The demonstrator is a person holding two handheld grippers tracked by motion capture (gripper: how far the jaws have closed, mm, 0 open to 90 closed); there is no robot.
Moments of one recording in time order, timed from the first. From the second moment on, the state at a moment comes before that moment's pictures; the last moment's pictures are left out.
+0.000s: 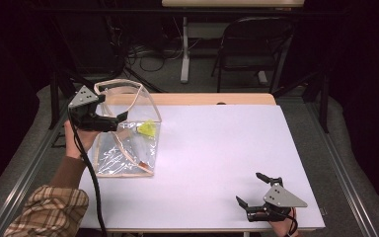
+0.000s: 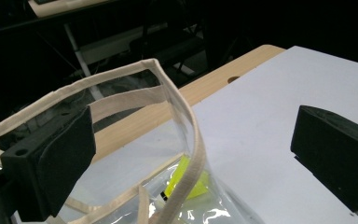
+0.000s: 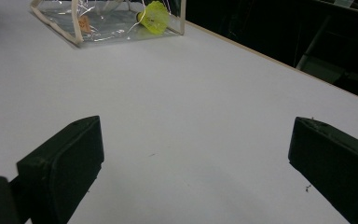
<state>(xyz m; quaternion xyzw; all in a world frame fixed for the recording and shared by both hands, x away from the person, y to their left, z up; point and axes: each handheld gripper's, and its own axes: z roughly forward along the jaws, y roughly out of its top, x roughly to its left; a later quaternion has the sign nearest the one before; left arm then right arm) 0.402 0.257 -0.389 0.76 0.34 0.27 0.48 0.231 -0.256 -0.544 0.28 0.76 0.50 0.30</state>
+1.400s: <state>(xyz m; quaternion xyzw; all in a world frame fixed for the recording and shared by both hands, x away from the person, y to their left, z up) 0.311 0.230 -0.444 0.77 0.28 0.26 0.52 0.231 -0.253 -0.543 0.28 0.76 0.50 0.30</state>
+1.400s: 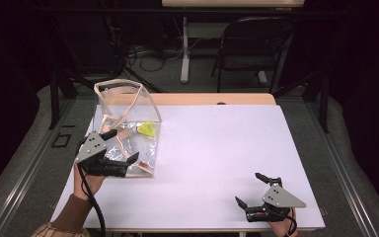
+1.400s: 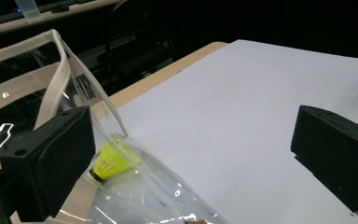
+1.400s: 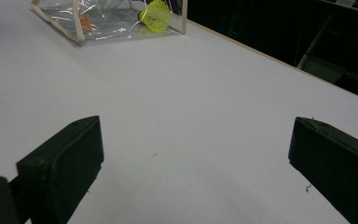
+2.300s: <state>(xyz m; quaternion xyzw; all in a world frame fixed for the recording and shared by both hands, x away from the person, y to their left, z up) 0.290 0.235 -0.512 0.77 0.31 0.24 0.50 0.231 -0.253 -0.544 0.28 0.76 0.50 0.30</state>
